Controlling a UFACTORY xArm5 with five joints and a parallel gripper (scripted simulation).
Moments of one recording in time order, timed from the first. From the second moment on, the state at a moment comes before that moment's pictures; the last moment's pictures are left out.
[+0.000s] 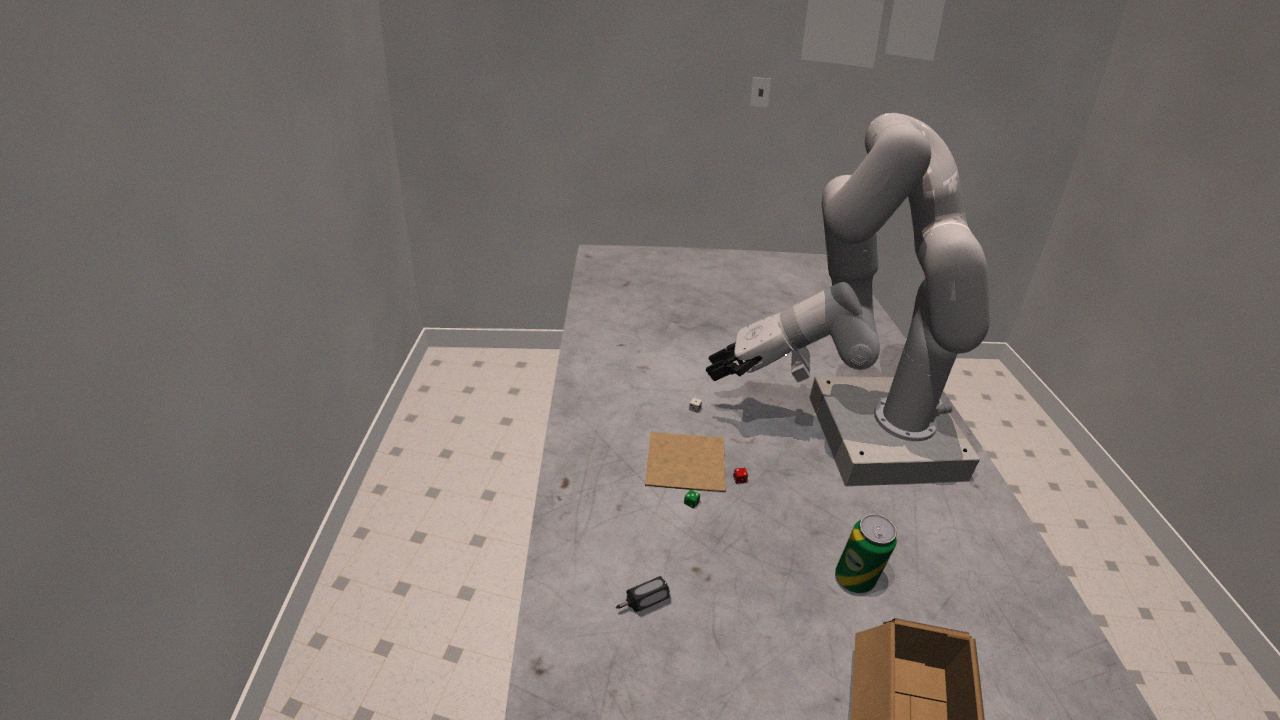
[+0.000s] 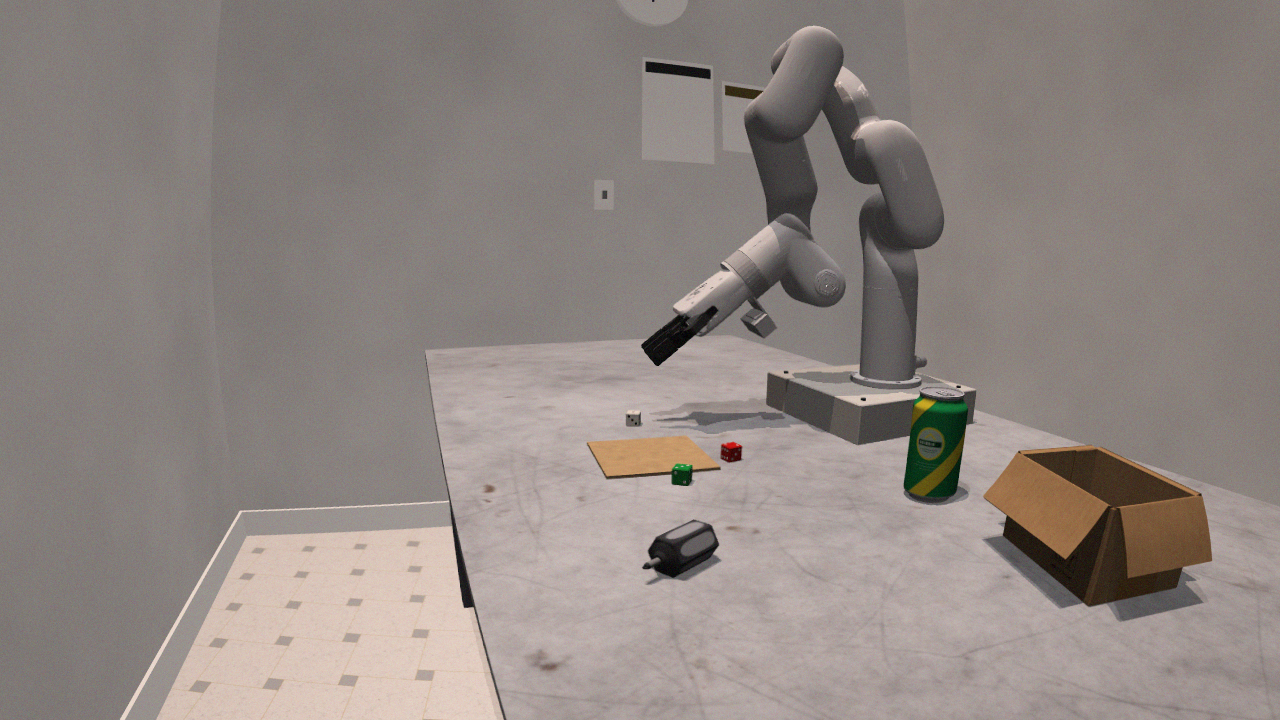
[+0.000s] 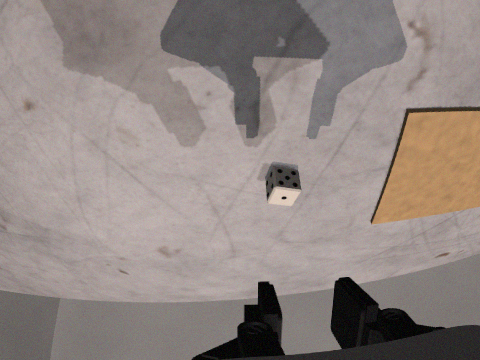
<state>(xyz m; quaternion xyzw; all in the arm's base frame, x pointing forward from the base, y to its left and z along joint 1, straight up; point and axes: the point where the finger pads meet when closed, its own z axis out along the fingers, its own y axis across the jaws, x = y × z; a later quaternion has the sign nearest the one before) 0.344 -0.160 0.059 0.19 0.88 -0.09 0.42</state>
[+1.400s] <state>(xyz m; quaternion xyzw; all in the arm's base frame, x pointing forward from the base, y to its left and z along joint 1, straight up) 0.380 -0.176 0.083 0.21 0.98 -0.01 0.06</state>
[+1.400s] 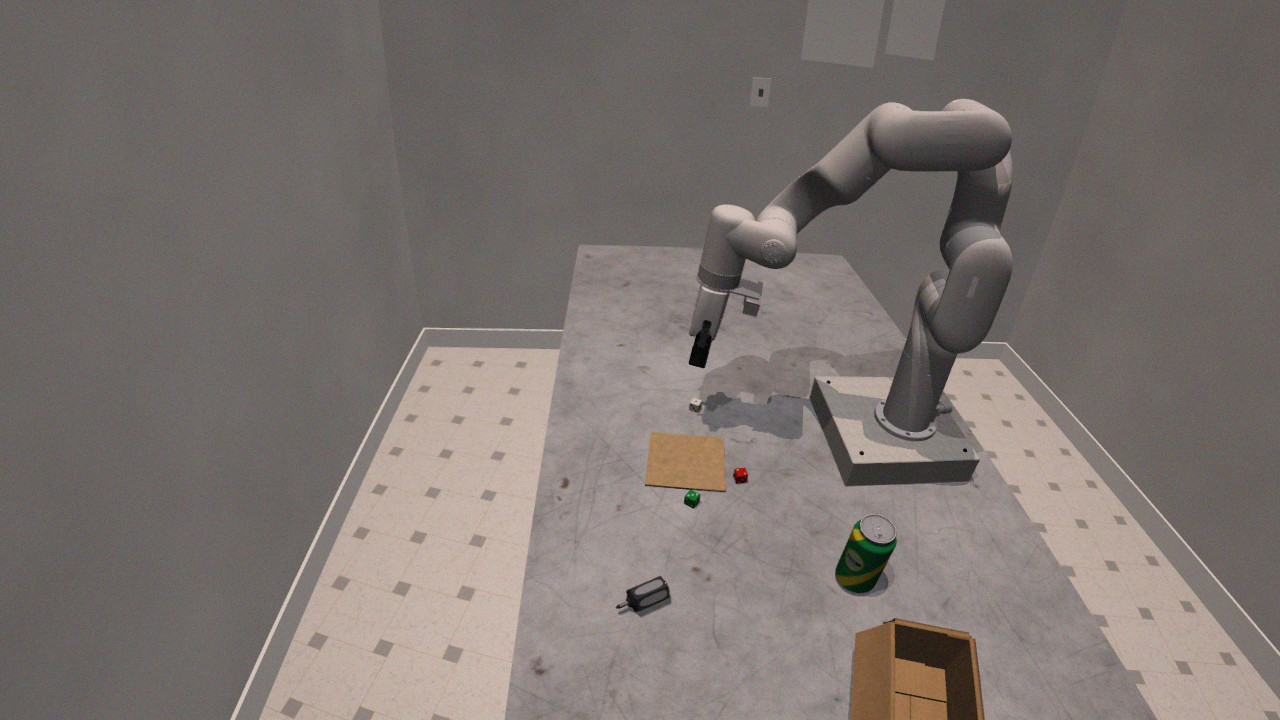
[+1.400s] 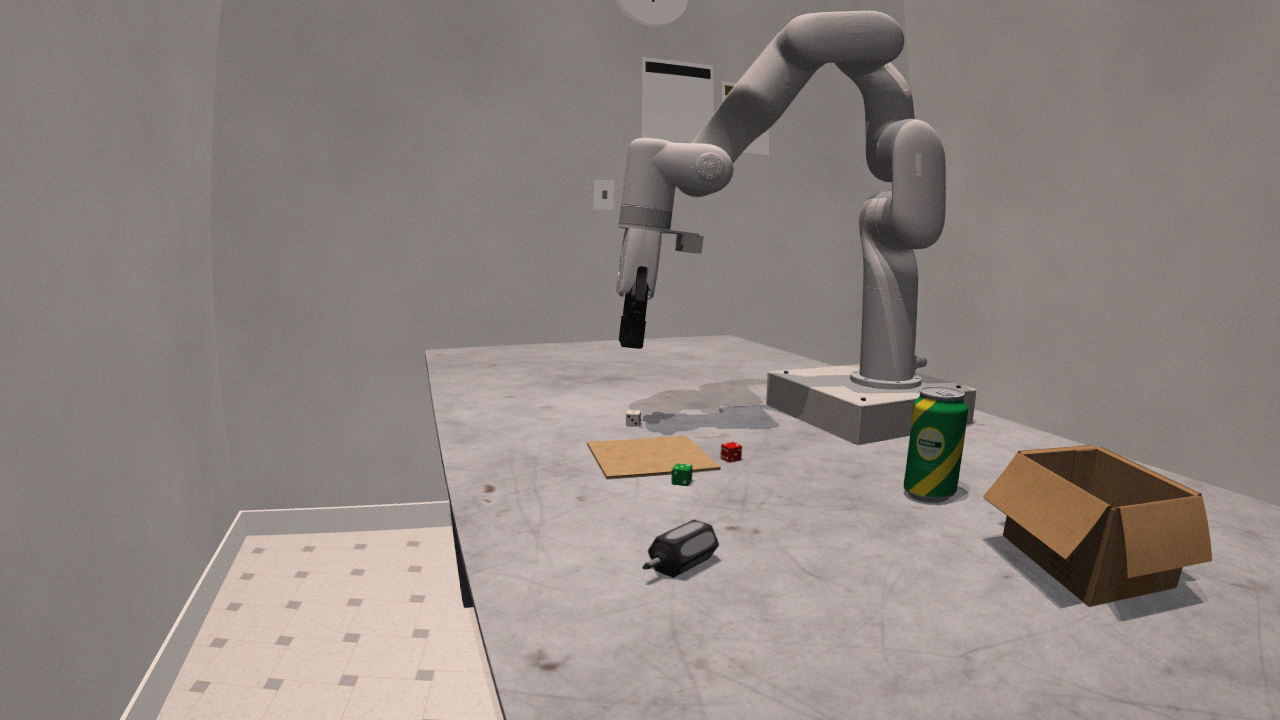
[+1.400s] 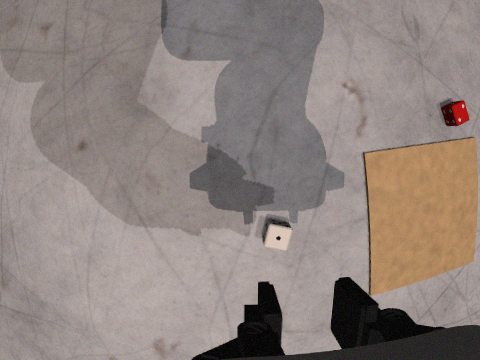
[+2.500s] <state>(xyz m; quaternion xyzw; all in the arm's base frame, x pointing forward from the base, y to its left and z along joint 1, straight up) 0.386 -0.179 0.083 0.17 0.99 0.00 0.00</state>
